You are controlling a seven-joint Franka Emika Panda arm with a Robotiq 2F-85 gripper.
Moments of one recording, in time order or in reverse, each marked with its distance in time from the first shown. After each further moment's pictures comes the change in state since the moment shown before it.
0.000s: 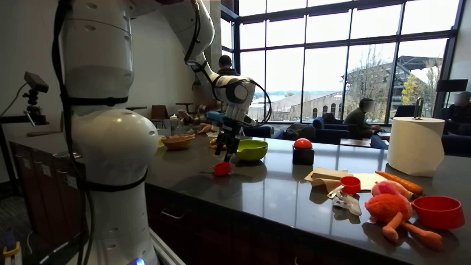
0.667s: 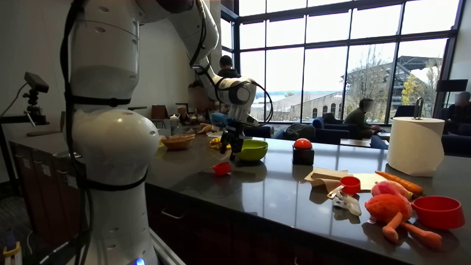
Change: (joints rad) arm 0.008 0.072 0.007 0.080 -0.008 0.066 0.005
